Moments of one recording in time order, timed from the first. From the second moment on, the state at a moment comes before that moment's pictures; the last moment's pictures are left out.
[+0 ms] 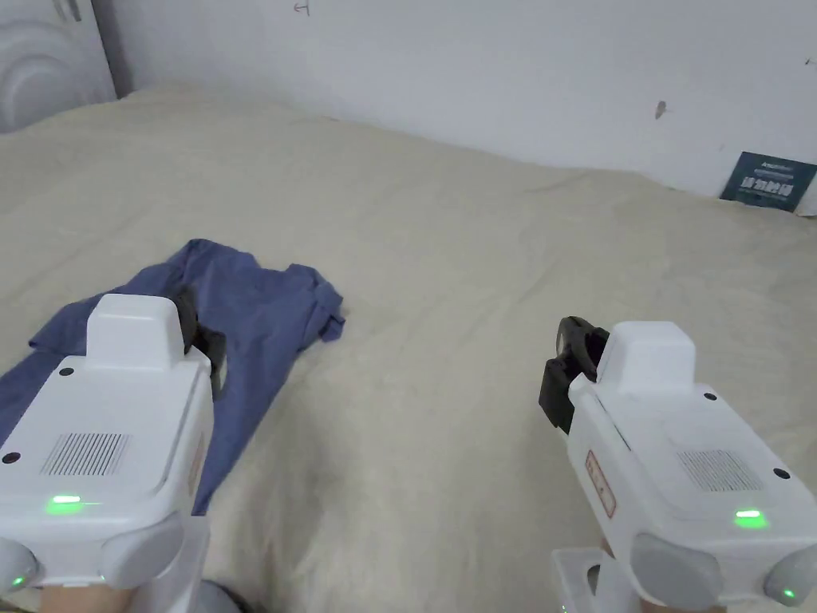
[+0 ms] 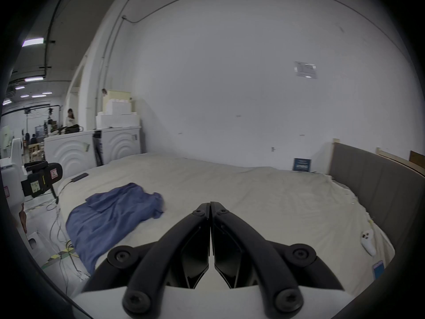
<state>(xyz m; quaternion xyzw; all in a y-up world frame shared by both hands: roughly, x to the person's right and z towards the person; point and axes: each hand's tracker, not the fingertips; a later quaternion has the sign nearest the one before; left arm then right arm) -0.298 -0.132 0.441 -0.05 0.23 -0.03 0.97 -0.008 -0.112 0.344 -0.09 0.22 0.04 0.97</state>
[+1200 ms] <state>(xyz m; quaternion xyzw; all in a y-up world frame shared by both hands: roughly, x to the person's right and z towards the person) -0.442 -0.185 0.272 -0.28 0.21 0.08 0.93 -0.087 -0.133 0.315 -0.13 0.30 0.07 0.94</state>
